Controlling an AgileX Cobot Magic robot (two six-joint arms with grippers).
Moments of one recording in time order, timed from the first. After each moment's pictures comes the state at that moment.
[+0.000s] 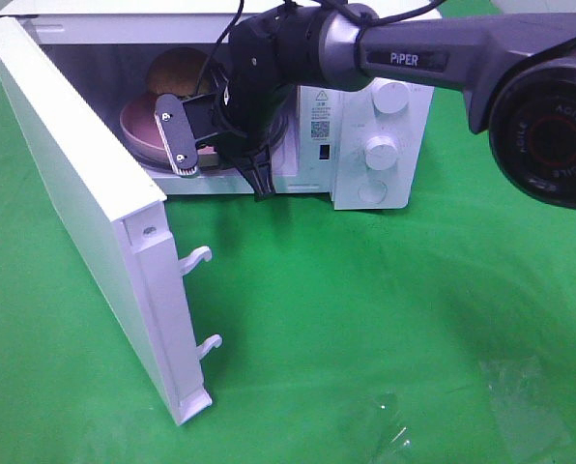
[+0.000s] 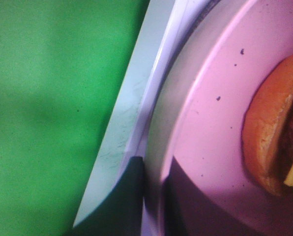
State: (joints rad) left arm 0.04 0.00 -0.51 -0.20 1.04 0.10; right arm 0.65 2.43 -2.04 -0.15 0.60 -1.31
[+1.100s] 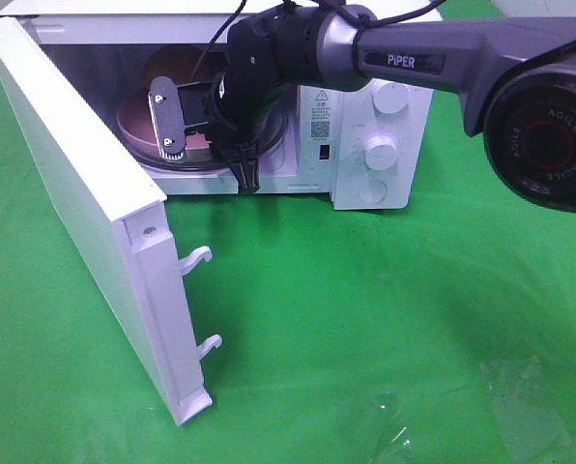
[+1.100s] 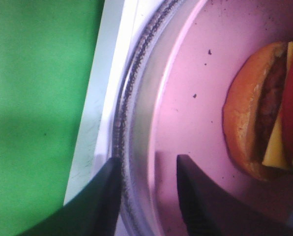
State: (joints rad) left arm 0.04 0.00 -0.51 -0.16 1.04 0.10; right arm 0.65 2.45 -2.06 -0.13 0.54 -1.21
